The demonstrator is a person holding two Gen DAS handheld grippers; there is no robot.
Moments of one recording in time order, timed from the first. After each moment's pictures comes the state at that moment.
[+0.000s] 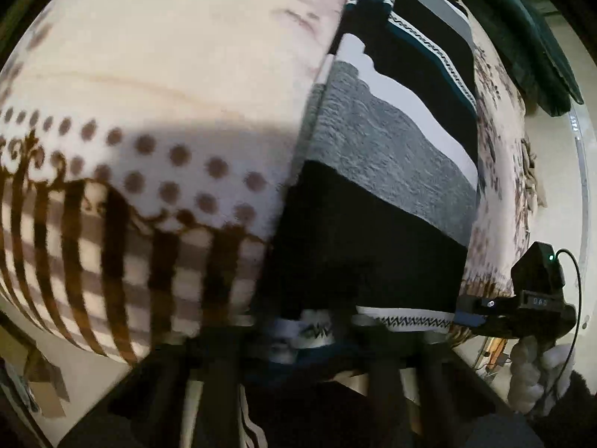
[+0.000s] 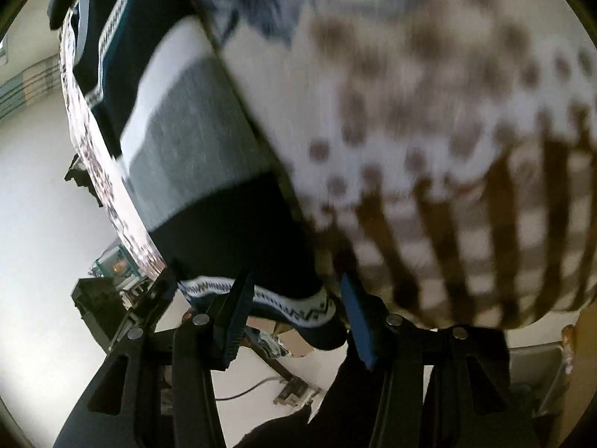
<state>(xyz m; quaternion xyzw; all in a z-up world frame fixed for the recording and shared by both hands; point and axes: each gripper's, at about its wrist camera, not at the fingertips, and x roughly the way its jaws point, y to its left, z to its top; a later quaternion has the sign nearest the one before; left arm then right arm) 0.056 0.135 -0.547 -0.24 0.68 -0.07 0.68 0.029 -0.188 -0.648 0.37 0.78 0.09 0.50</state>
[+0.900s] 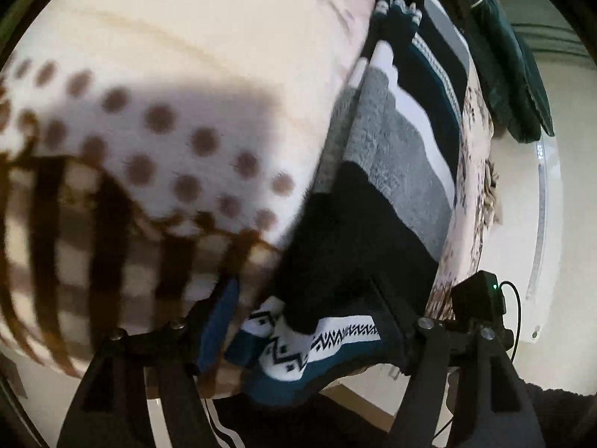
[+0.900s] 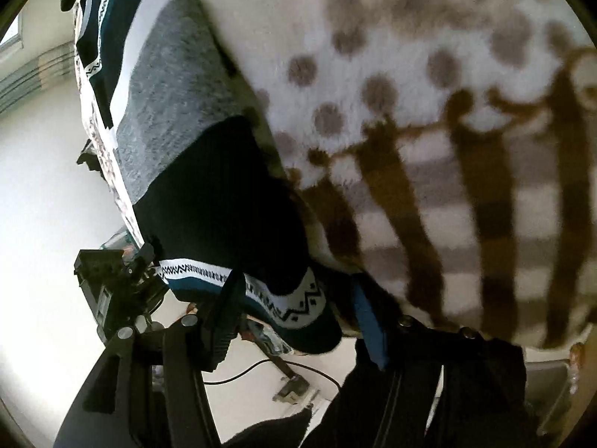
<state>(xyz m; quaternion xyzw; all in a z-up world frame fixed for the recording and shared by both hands) 0.058 0.160 -0.590 -0.34 0.67 -0.12 0.65 0.010 -0.133 -0.683 0.39 0.77 0.13 0.49</state>
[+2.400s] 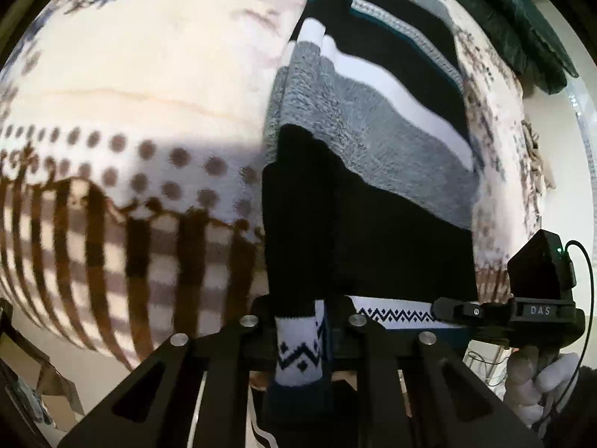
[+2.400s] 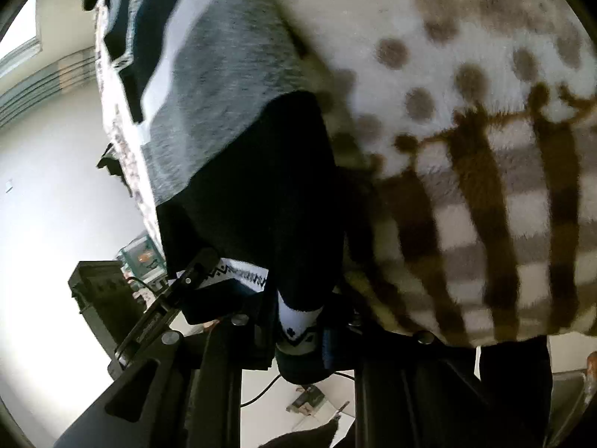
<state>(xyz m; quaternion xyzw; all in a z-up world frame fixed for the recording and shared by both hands) 0.044 0.102 -0.538 -0.19 0.68 -0.07 0.71 0.021 -0.080 -0.665 0.41 0.74 0.15 0.51</state>
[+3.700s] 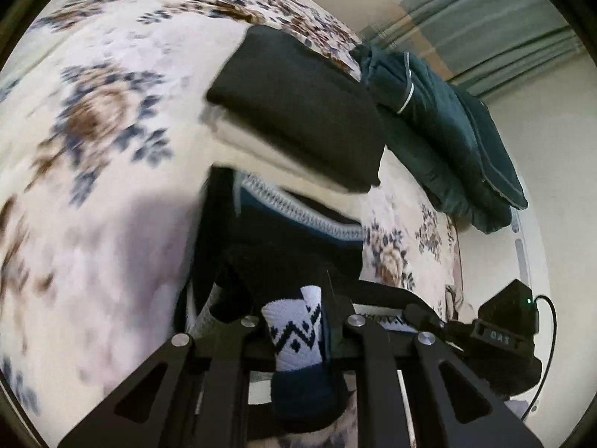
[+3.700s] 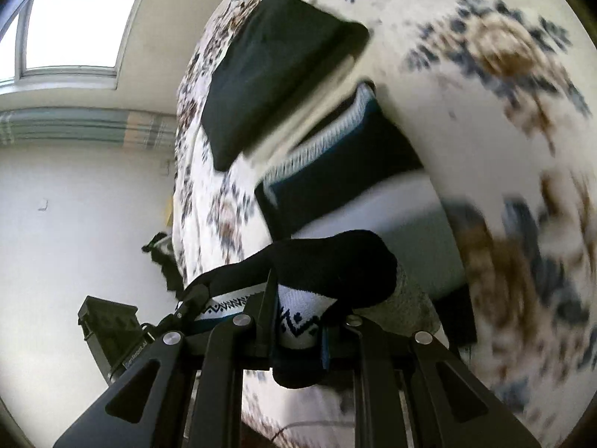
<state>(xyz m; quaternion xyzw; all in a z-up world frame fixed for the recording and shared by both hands) 0.430 0.106 -0.454 -0.29 0.53 -0.13 0.79 0.414 -0.104 -0.511 0.41 0.57 0.14 0.69</state>
